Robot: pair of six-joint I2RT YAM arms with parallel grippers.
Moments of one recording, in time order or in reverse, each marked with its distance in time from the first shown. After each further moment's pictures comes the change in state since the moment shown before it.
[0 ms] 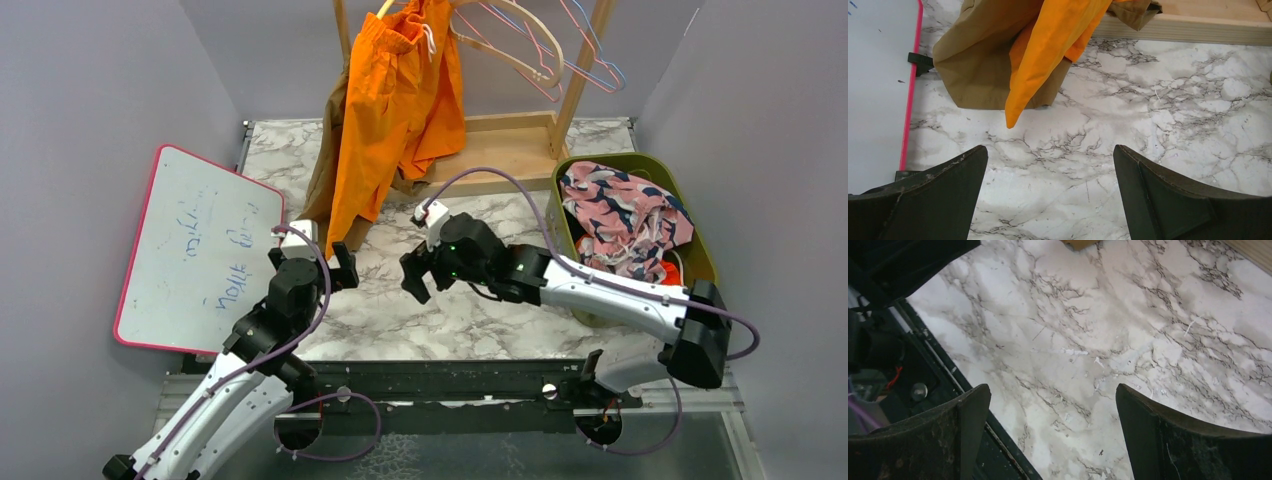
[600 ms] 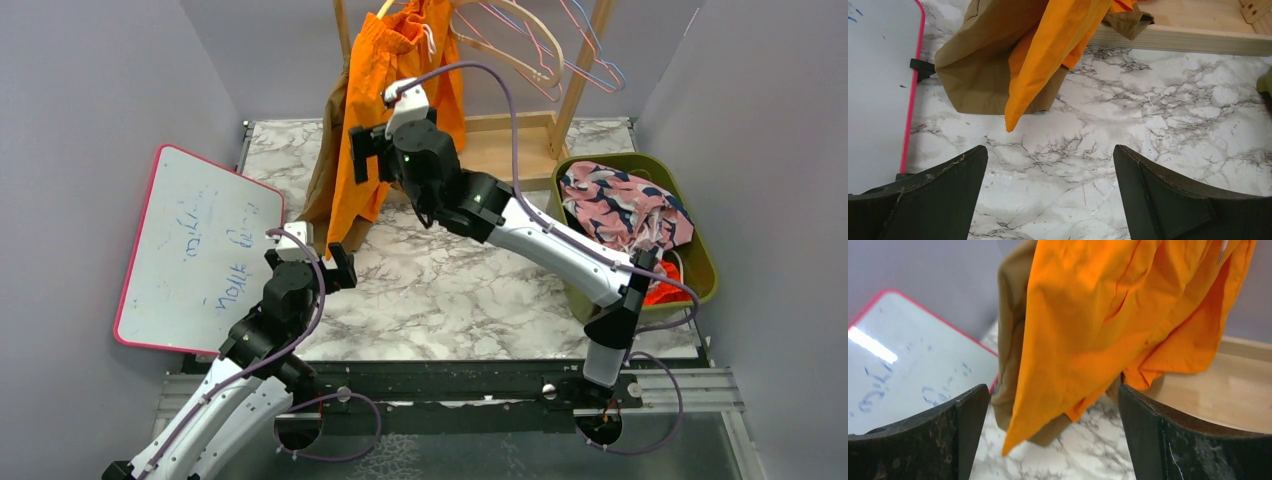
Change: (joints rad) left arm 0.000 -0.040 0.000 0.000 -0.001 0.000; right arm 0.008 0.429 0.850 -0.074 0.516 -0.016
